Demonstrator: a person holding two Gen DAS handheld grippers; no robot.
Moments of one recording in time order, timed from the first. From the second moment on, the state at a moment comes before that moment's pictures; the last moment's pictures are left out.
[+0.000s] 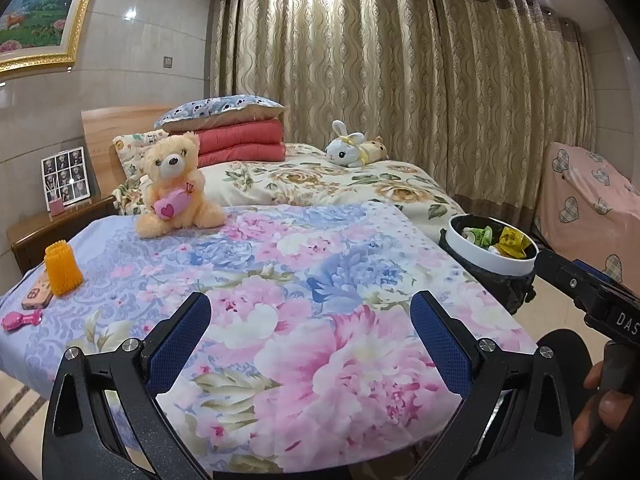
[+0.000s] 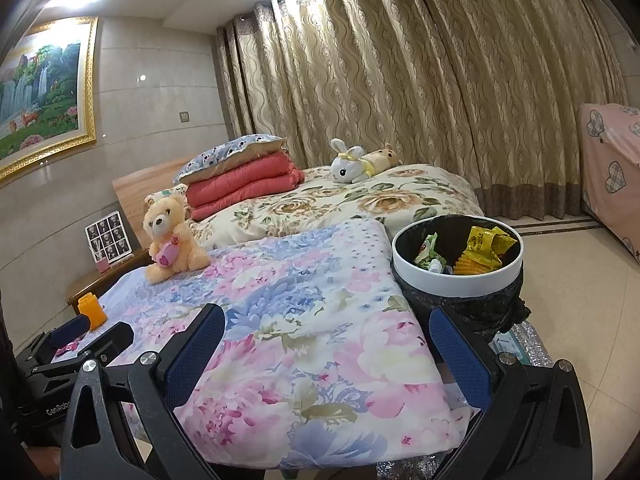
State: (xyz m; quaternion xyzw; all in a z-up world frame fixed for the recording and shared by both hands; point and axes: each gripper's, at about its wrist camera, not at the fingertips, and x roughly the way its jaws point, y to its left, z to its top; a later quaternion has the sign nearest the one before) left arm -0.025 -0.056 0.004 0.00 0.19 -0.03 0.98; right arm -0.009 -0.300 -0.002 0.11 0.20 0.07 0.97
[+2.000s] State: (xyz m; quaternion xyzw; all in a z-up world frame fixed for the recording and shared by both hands) left arm -0.022 -0.056 -0.007 -0.01 0.20 -0.03 0.98; right arm -0.010 -0.295 -0.003 0.12 0.20 0.08 0.97
